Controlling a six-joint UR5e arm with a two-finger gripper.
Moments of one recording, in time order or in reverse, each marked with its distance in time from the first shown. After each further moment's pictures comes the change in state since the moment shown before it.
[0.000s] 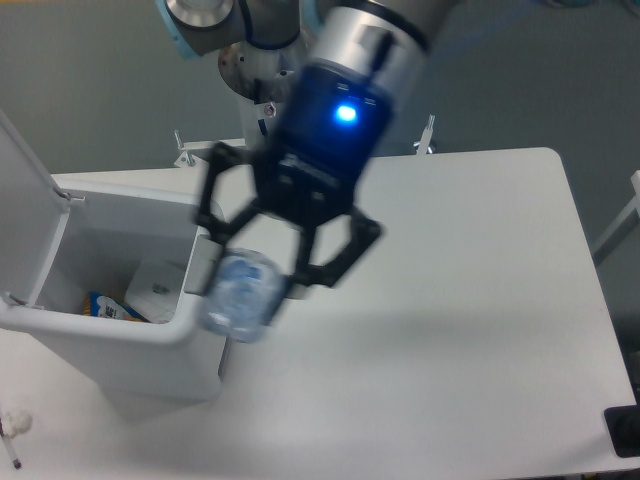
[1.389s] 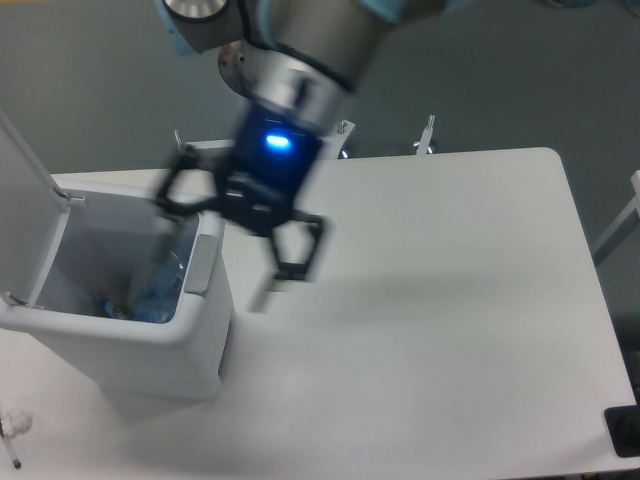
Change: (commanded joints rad) arm 0.282 0.049 -0.316 0.040 0.113 0.318
